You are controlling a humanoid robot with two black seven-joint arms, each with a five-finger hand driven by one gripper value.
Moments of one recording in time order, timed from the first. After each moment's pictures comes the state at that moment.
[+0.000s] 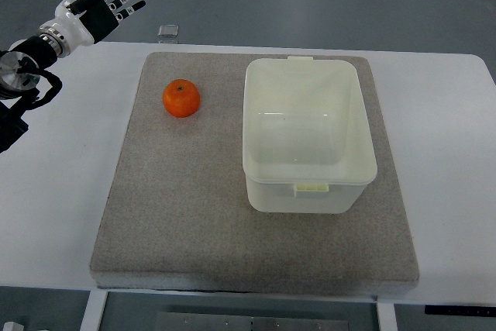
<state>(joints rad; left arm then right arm) -1.03 0.37 -0.59 -0.44 -0.23 -0.42 0.02 0.03 0.00 -0.07 0.19 0.02 -0.09 0.16</state>
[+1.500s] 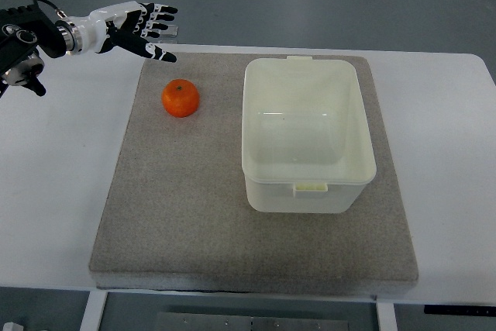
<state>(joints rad) -1.09 0.49 -0.48 -0.70 0.87 -0.43 -0.07 0.03 0.00 -0.07 0.19 0.02 -0.09 0.16</state>
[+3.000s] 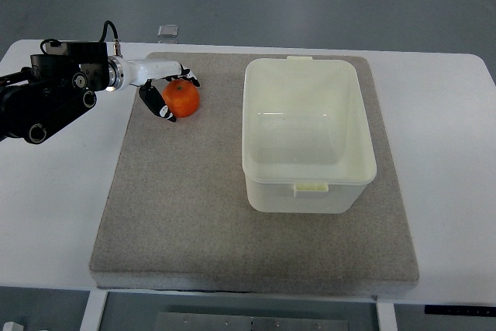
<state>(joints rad) -1.08 0.43 -0.33 -0.80 1.52 -0.31 -0.11 0.03 0.00 -0.07 0.19 0.02 -0.09 0.16</state>
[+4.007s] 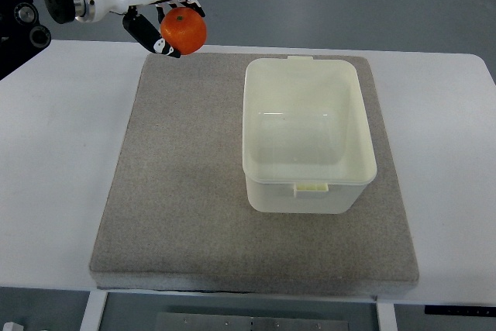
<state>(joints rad) -1.24 0.64 -0.45 -1.14 1.43 -0.36 -0.11 0.03 0.00 -0.07 0.19 0.02 -0.09 0.16</state>
